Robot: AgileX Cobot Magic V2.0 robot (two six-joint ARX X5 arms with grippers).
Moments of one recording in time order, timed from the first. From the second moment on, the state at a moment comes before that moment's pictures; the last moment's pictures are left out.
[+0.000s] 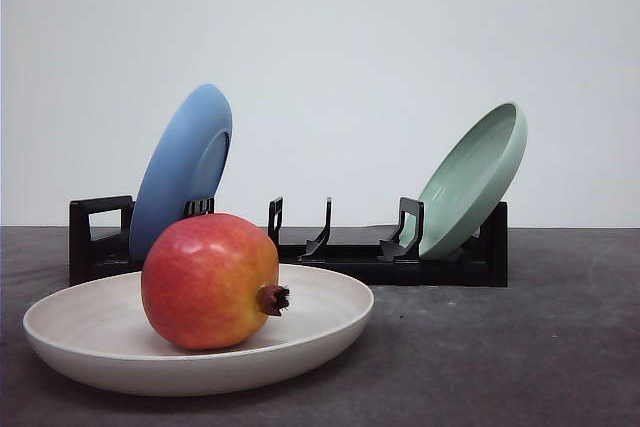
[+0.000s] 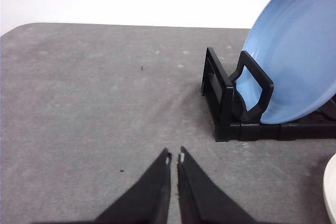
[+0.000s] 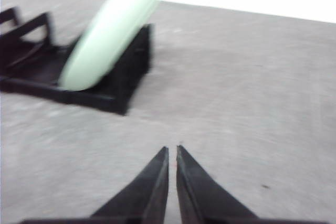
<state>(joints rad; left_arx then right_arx) -0.01 0.00 0.02 -0.17 0.04 -0.02 0.10 0.16 0.06 -0.11 -0.08 -0.02</state>
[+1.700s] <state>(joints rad) -0.01 0.00 0.02 -0.17 0.03 -0.02 0.04 0.00 0.01 -0.11 -0.06 0.01</state>
